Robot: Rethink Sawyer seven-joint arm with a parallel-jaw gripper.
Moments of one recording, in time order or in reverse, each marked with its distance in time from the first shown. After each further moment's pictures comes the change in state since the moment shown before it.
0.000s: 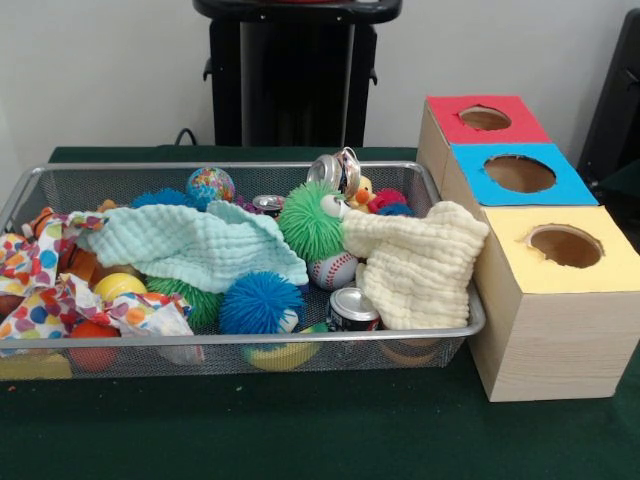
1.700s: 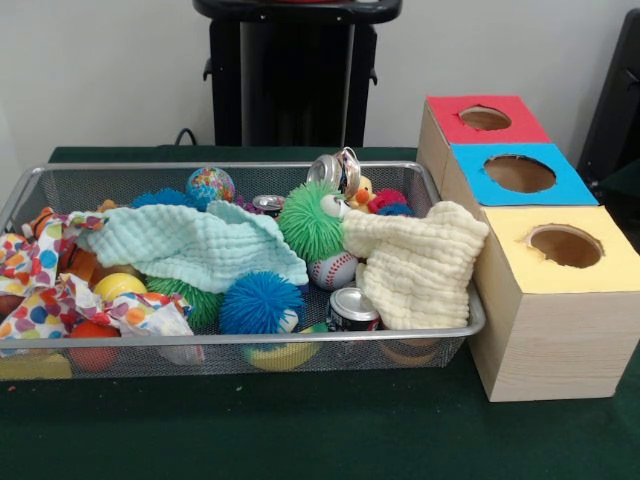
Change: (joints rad) arm -0.097 0.172 0.090 0.050 -0.136 -0.140 0.000
